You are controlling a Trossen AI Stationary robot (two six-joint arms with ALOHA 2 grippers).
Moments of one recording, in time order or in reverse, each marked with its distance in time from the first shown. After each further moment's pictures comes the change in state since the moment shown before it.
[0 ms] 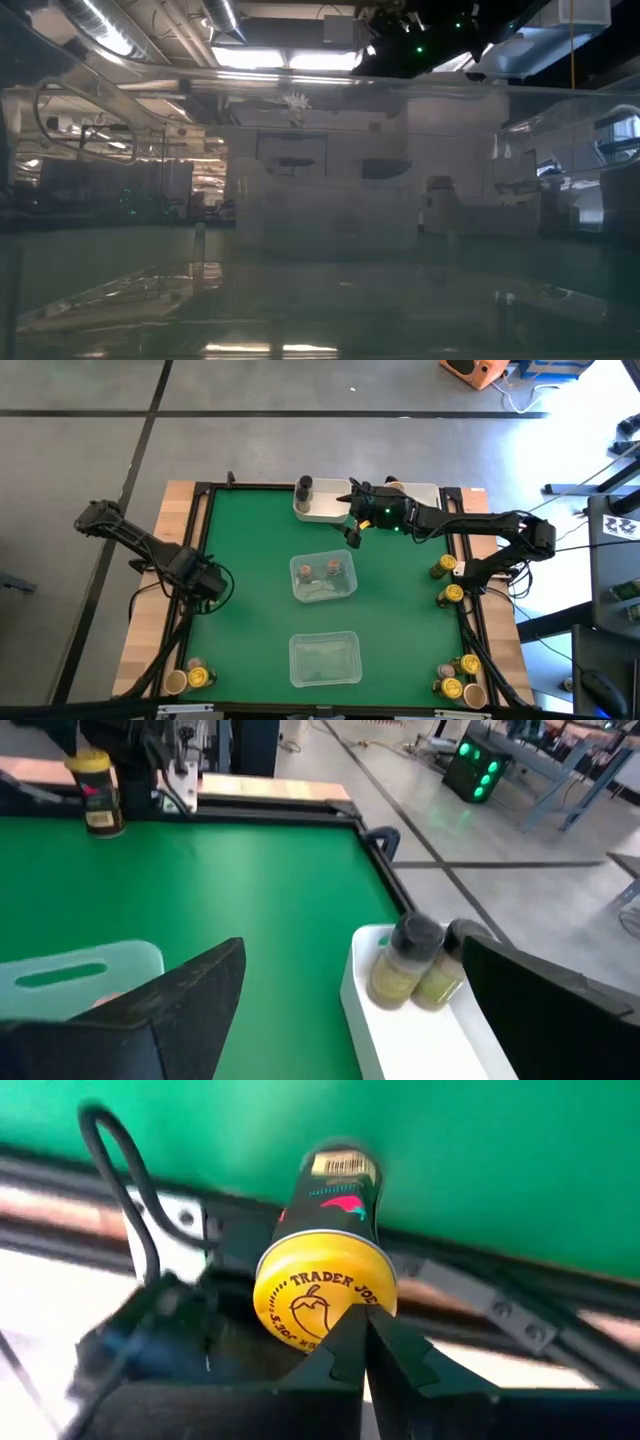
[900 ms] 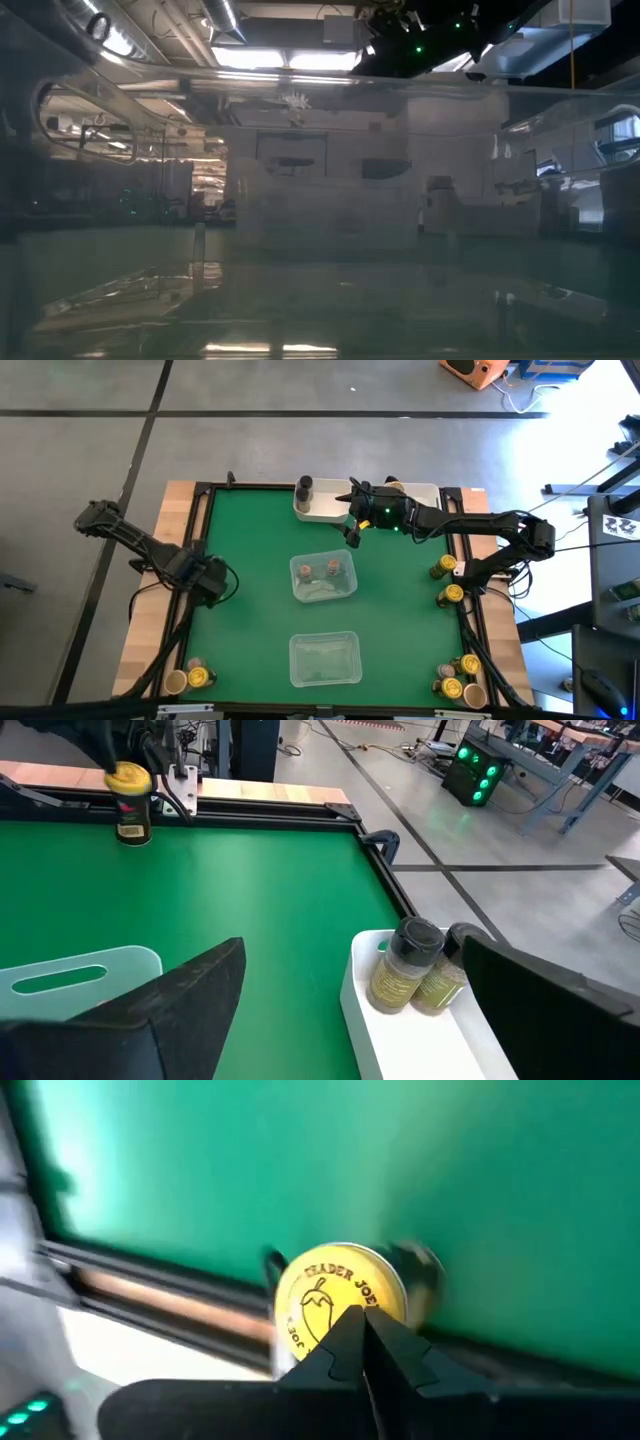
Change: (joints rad) left arm 0.001 -0.001 0.006 0.062 -0.374 0.082; right arm 0.000 0.002 -0.001 0.012 -0.001 0.000
